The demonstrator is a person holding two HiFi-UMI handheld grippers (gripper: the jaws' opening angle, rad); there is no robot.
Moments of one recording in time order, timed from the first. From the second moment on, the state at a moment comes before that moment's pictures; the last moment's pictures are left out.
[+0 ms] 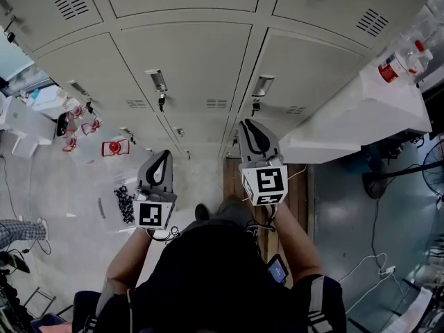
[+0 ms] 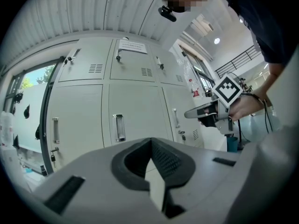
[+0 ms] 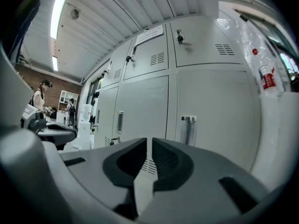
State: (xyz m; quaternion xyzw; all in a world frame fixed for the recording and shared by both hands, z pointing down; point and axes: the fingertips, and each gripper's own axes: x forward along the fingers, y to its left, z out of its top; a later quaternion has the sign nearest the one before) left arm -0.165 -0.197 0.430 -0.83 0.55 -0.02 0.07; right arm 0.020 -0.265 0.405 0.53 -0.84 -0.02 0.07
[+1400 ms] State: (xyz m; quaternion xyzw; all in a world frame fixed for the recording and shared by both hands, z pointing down) left arm -0.190 -0.176 0.432 -0.82 0.57 -0.02 0.04; right arm 0.062 -0.182 0.442 0.57 -0.82 0.00 0.07
